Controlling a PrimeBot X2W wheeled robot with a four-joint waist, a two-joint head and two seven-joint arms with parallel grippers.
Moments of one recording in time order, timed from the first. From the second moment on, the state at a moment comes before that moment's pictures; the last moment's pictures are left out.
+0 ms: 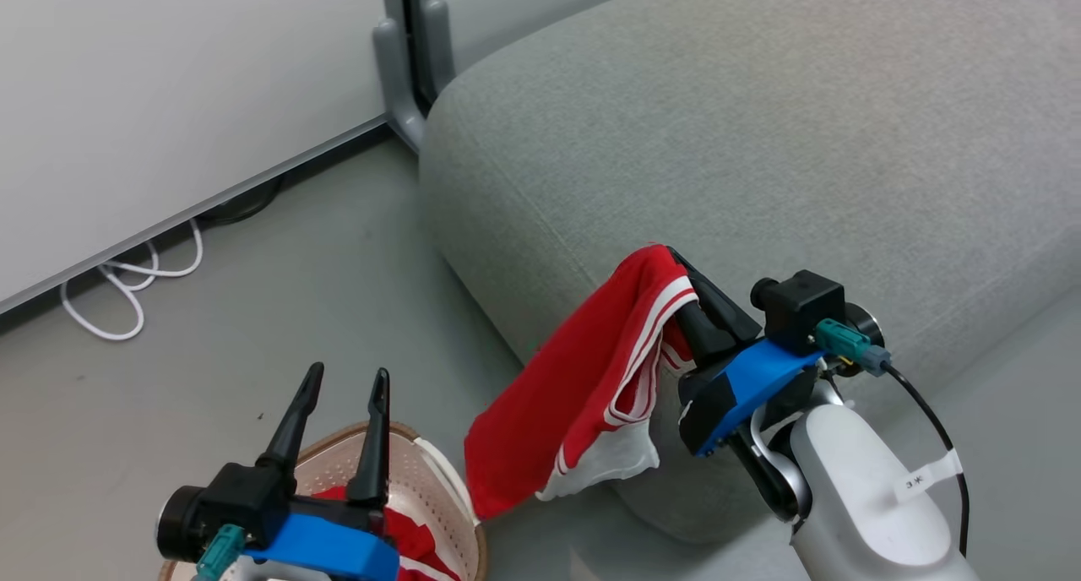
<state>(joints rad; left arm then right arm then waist) -0.05 0.14 -0.21 0.19 -0.25 -0.10 -0.26 -0.48 -0.05 0.33 0.46 0.23 0.13 -0.12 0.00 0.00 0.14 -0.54</state>
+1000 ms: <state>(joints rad) -0.11 0.19 -0.20 0.07 -0.17 -0.12 -0.26 -0.75 -0.09 0.14 0.40 0.42 0.13 -0.03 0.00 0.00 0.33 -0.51</state>
